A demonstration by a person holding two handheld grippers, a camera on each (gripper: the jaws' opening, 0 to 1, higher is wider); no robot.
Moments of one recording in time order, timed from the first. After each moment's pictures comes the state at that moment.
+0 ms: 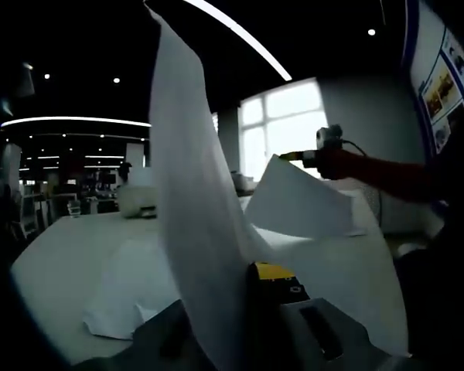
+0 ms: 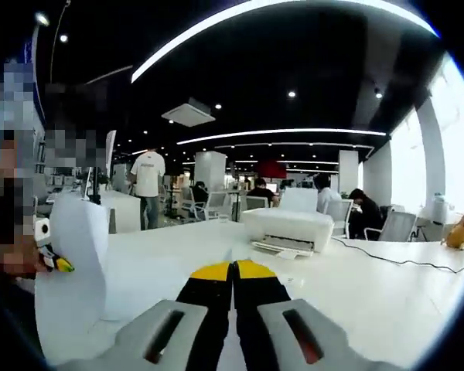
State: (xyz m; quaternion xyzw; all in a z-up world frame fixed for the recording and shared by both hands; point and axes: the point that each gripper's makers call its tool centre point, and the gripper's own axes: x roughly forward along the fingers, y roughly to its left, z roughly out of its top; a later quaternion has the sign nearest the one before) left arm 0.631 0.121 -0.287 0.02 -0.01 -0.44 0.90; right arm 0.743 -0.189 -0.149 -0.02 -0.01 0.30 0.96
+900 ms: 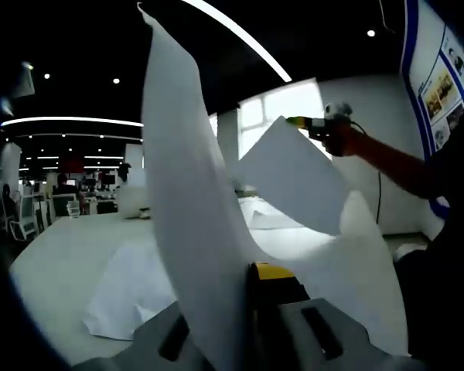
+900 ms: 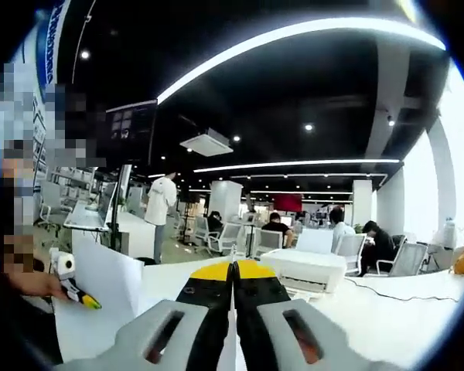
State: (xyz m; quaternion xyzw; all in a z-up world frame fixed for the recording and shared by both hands) left arm 0.628 0.119 -0.286 0.01 -0.01 -0.45 0.90; right arm 0.693 -0.164 -0.057 -0.03 -0.10 0.33 0.94
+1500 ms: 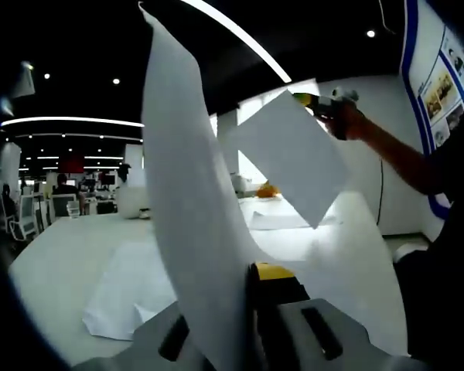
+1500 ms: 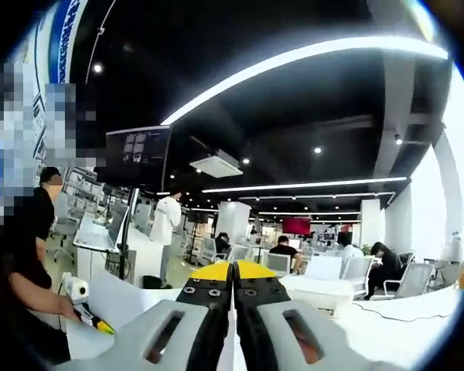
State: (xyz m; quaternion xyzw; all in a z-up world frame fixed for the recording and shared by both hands) left arm 0.627 0.118 -0.286 0.01 -0.02 -0.45 0.89; right arm 0.652 -0.138 0.007 -0.03 -0.16 0.36 0.92
